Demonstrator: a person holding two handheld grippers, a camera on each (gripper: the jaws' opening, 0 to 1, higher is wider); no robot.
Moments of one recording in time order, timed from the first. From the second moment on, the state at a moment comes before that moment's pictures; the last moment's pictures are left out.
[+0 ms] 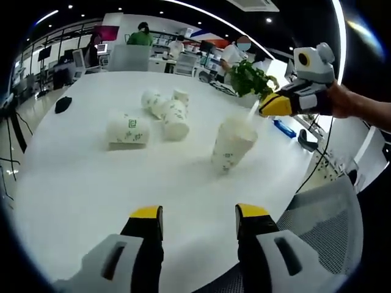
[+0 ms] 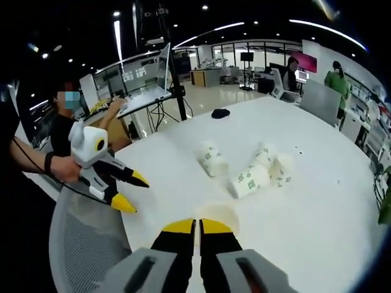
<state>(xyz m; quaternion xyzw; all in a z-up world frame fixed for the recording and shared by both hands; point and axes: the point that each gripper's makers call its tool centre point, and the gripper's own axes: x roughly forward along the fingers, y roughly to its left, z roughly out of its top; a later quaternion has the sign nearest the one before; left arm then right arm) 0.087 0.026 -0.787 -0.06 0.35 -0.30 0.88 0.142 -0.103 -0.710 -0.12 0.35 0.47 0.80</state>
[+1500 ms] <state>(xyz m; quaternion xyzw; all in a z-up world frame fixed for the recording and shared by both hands) 0.104 0.053 -0.778 -0.10 0.34 -0.26 0.90 0.114 -0.132 -0.757 -0.08 0.40 0.42 0.81</state>
